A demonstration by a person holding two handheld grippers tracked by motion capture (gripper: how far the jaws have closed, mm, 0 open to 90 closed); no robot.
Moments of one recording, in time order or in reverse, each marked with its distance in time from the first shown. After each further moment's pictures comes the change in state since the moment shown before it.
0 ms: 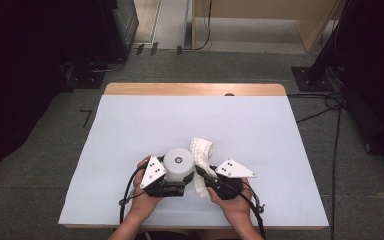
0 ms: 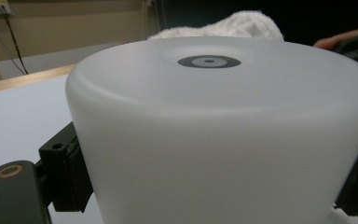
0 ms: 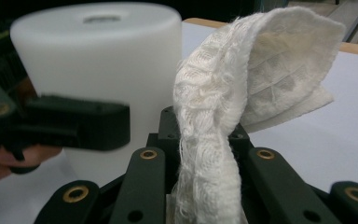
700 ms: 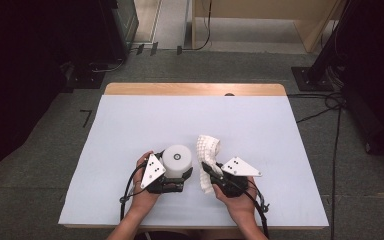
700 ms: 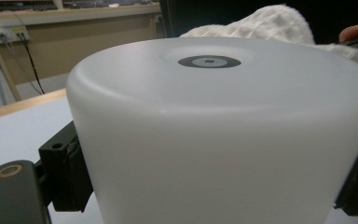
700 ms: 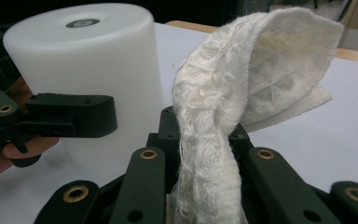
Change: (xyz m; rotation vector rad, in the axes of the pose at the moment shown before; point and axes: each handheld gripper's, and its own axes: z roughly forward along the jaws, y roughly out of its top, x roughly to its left) left arm 0.017 -0.012 0.007 -0.059 0.048 0.053; right arm -0.013 -0.001 -0.006 -0.010 -0.058 0.003
